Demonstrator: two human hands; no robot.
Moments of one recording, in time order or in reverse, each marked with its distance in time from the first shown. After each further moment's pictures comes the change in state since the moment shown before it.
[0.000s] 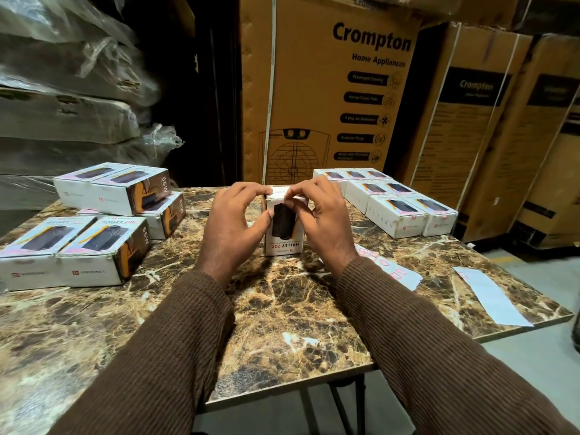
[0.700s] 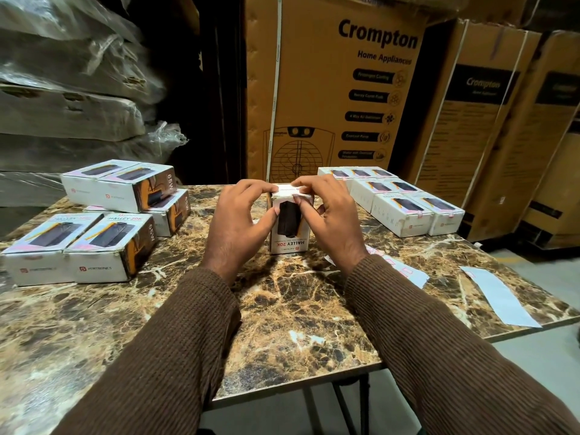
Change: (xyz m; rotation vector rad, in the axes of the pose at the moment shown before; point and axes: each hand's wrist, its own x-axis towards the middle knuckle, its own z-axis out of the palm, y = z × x) left_hand 0.001 -0.001 0.000 0.005 -0.001 -0.001; right_hand 0.000 0.002 -0.005 -0.010 -0.011 -0.055
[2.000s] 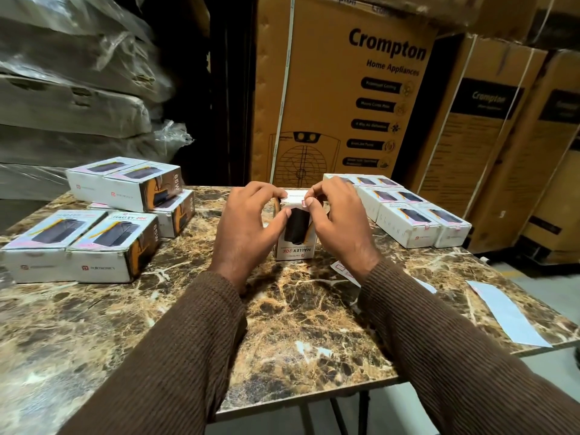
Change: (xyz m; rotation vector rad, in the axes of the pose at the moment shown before) left_hand 0.001 0.002 0.003 0.035 0.054 0.005; right_hand 0.014 -0.009 -0.003 -0.137 -0.099 0.113
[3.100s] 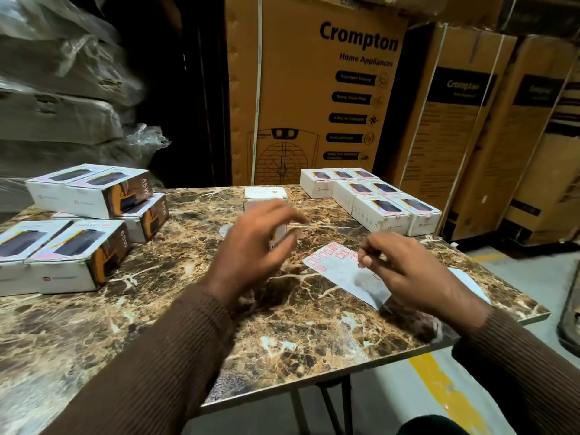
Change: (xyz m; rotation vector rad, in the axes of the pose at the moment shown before) left_hand -0.018 0.050 0.013 -0.173 -0.239 0.276; right_hand -0.089 0.072 -0.133 -0.074 -0.438 -0.037
